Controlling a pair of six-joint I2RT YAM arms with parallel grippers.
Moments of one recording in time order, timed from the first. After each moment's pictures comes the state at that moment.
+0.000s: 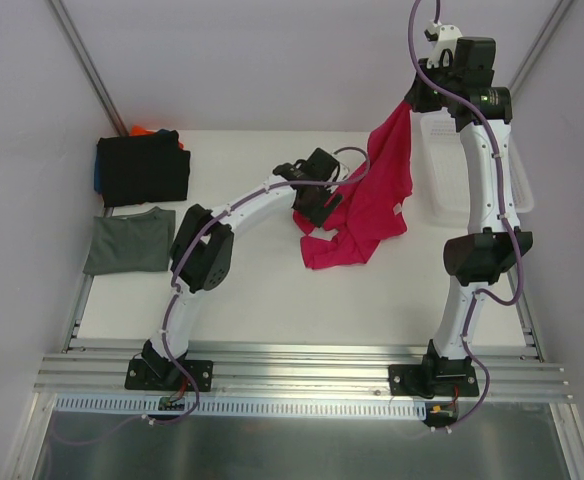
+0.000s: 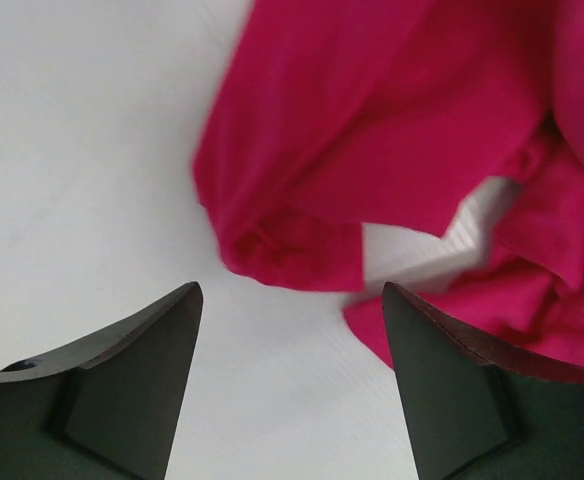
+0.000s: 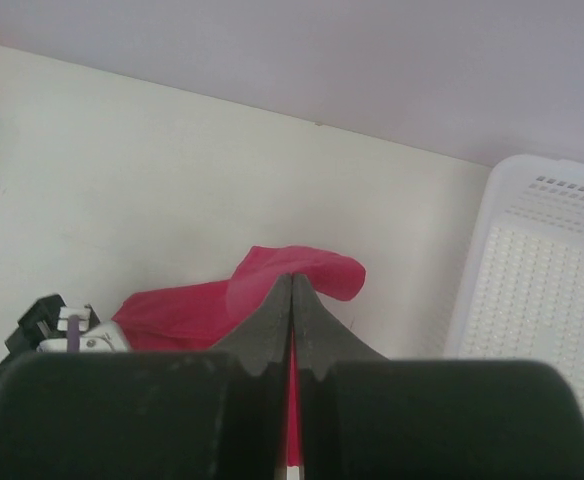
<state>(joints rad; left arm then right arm) -0.70 2.22 1.96 -0.73 -0.15 0.08 0.08 2.05 2.50 -0.90 -0.27 -0.05</state>
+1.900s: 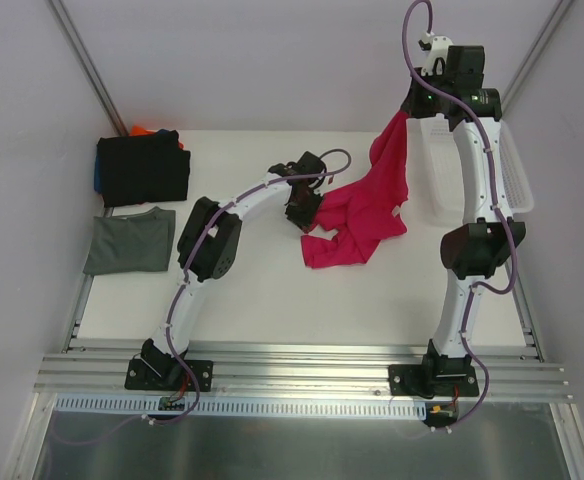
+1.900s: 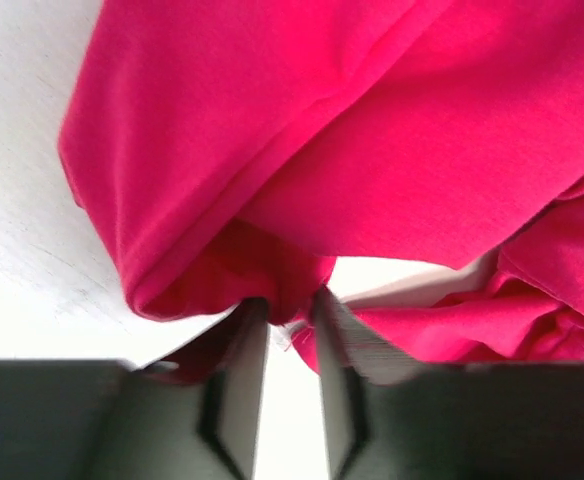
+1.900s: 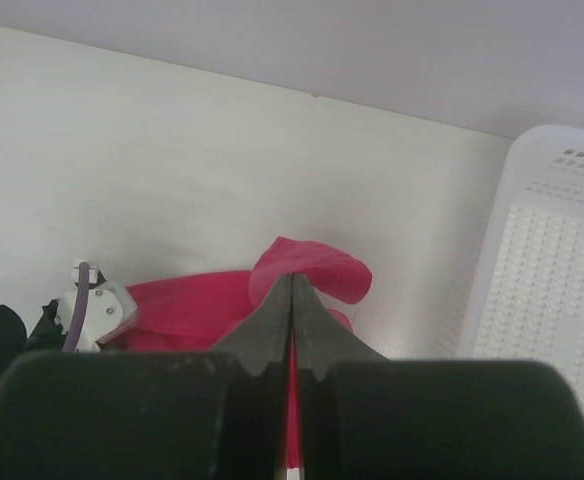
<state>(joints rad) -0.63 2.35 1.97 -0.78 0.12 -0.13 0.07 2.12 2.50 -0.90 -0.27 -0.03</state>
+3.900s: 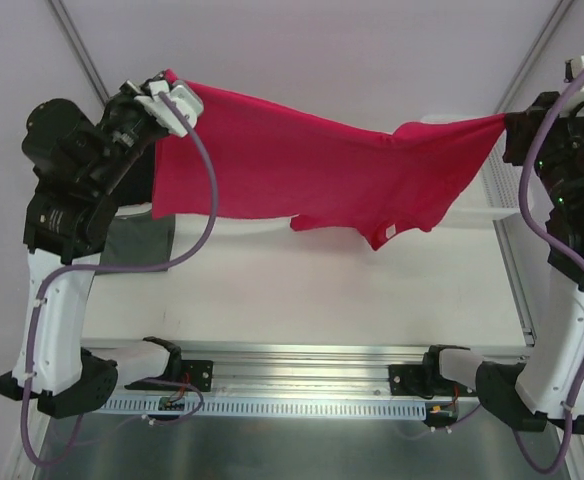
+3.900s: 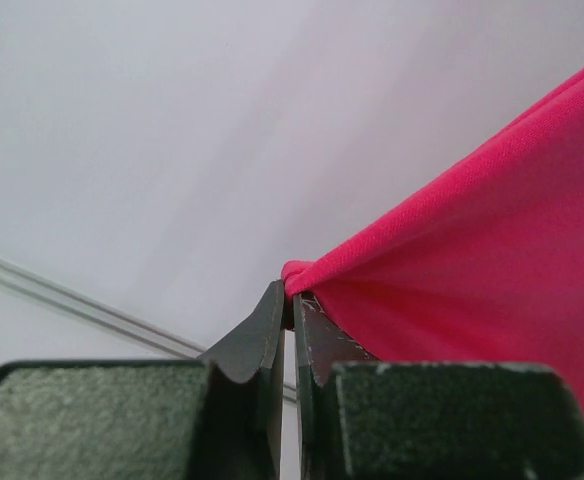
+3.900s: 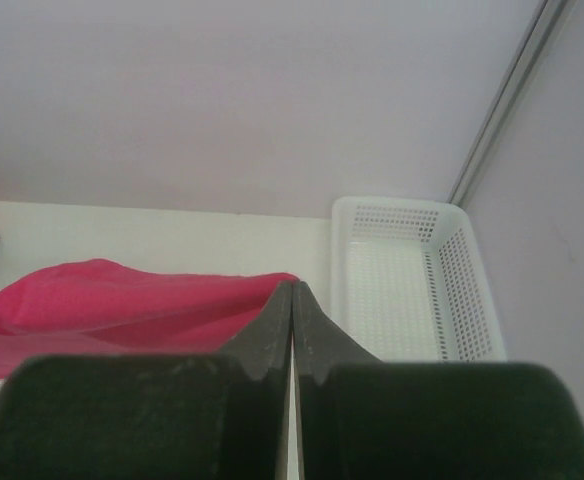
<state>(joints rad) -0.32 1.21 1.91 -0.54 0.14 0.90 -0.01 1.21 2.11 -0.94 -0.07 -0.04</state>
